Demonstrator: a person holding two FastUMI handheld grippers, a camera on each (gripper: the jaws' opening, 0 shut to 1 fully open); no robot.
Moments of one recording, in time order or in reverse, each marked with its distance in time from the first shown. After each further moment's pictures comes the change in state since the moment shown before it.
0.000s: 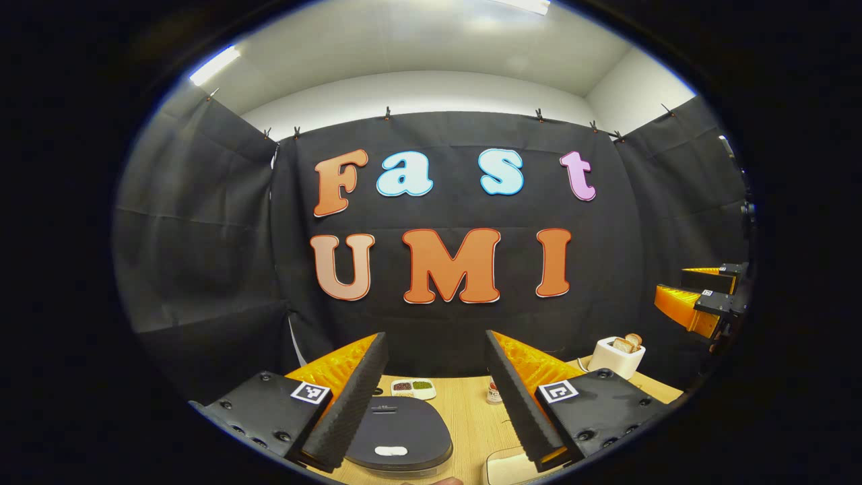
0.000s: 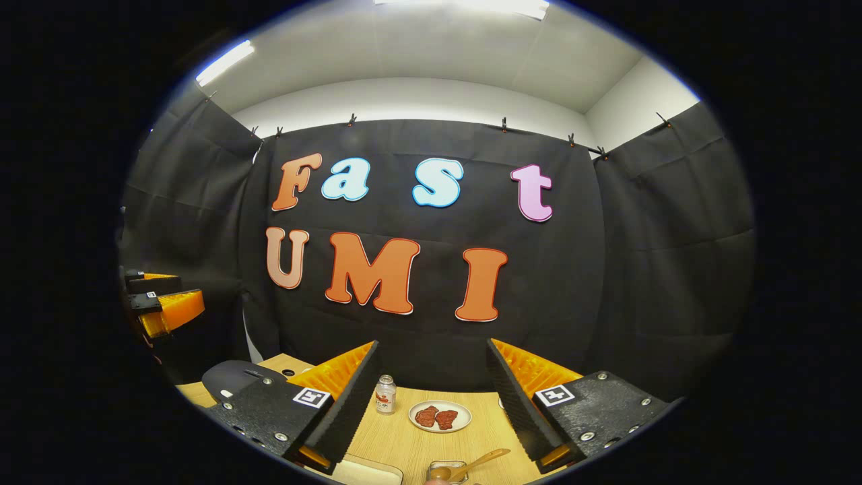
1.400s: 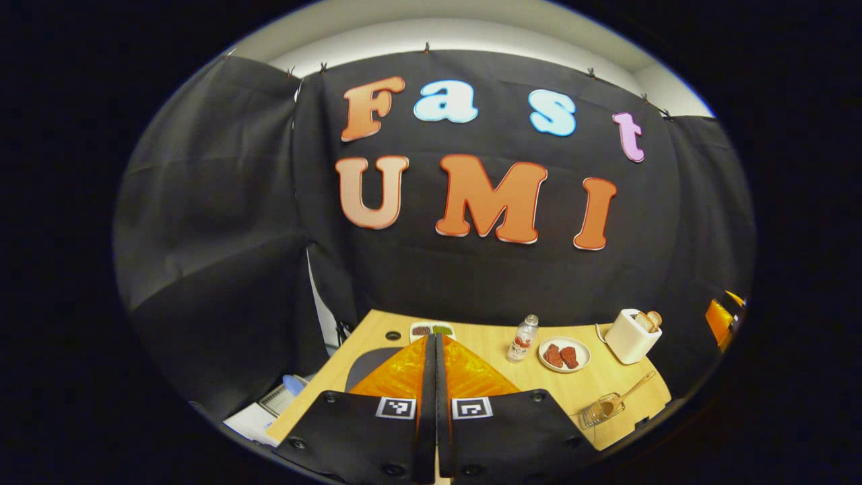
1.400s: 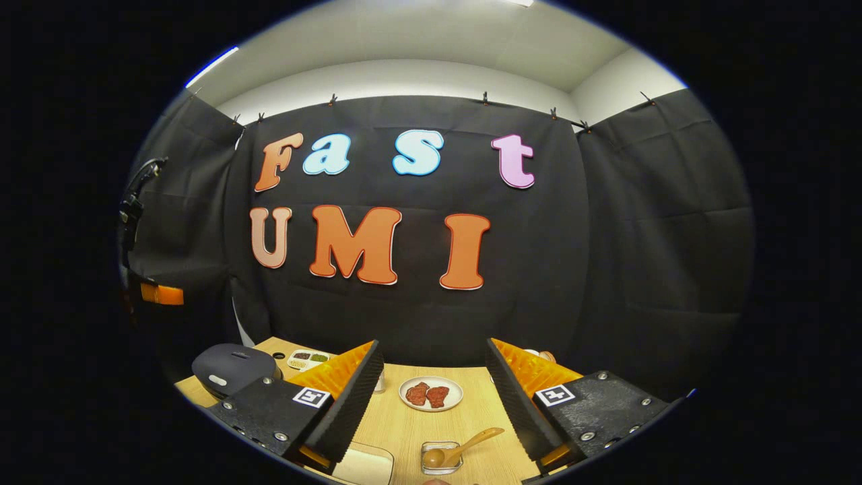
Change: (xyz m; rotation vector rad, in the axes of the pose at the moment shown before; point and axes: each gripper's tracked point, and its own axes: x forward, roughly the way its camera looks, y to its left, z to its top) left arm 0.036 0.063 -0.102 -0.165 0.453 0.076; right arm -0.011 -0.030 -0.059 0.034 0.117 -0.064
